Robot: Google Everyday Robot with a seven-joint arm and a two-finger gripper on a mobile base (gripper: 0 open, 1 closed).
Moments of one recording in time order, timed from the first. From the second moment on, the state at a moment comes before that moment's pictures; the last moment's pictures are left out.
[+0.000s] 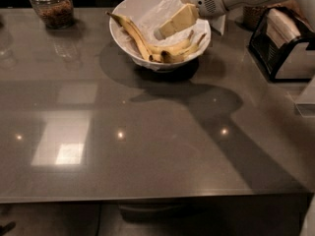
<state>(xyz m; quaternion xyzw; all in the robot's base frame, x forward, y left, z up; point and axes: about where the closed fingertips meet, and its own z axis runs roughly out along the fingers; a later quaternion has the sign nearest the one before) 0.683 -0.033 0.986 -0.50 0.70 0.24 0.44</state>
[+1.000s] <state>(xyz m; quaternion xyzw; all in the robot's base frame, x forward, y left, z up) 0.740 0.024 0.945 -0.49 0.71 0.29 0.40</state>
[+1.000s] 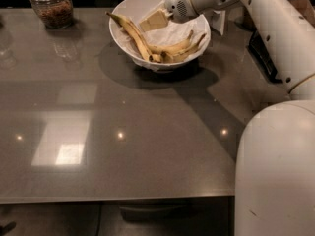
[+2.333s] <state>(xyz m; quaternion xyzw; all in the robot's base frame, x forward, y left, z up) 0.769 0.046 0.880 -0.47 0.77 0.31 0.31</state>
